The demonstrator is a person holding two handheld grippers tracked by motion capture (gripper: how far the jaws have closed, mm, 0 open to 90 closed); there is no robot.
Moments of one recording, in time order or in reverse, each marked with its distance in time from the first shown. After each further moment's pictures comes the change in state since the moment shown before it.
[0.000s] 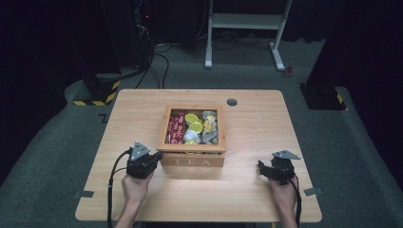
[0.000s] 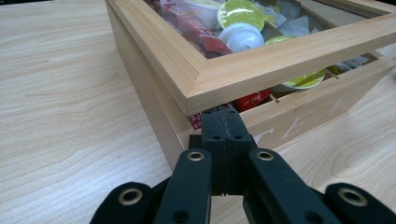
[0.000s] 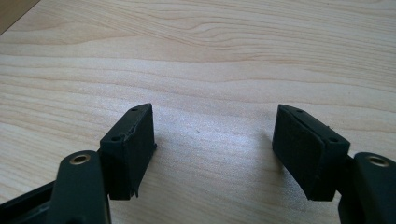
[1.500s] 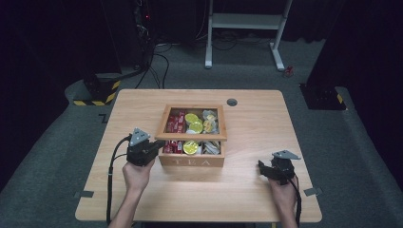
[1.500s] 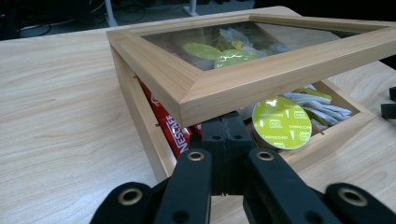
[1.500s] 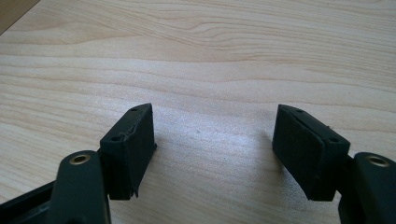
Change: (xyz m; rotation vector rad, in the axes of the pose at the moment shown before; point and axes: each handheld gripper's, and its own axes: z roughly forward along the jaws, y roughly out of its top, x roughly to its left) left arm 0.003 0.043 -0.001 -0.037 -0.014 -0.016; right arm 0.000 0.000 0.000 0.001 0.000 0.002
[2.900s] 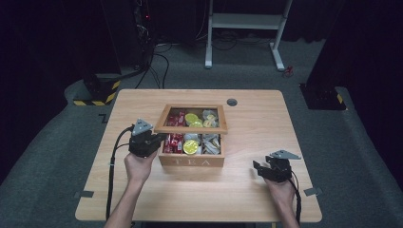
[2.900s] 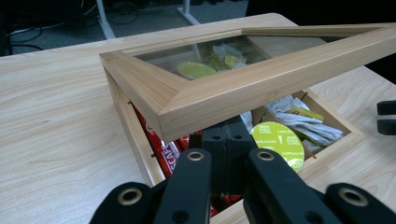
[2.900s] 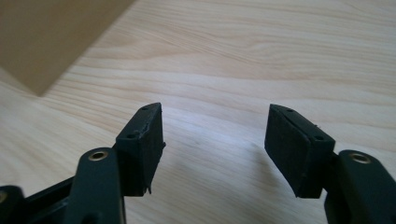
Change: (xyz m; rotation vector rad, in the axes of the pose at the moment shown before) left arm 0.001 0.027 0.006 0.006 -0.024 0.015; right arm 0.009 0.006 -0.008 -0.036 0.177 -0.011
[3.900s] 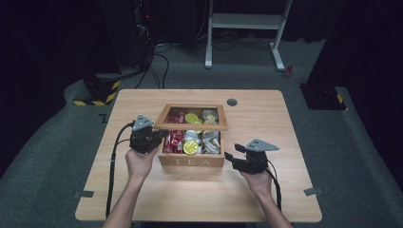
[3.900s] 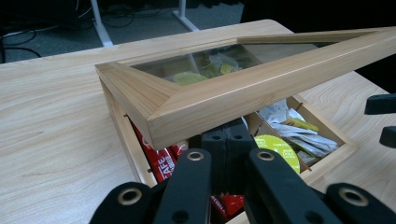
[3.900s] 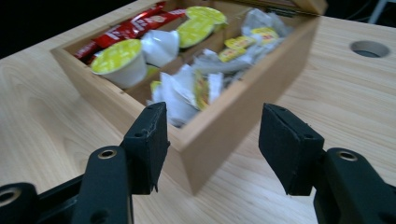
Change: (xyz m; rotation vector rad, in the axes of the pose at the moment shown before) left arm 0.001 0.010 0.003 -0.009 -0.021 -0.008; right arm 0.083 0.062 -0.001 -0.167 0.263 -0.181
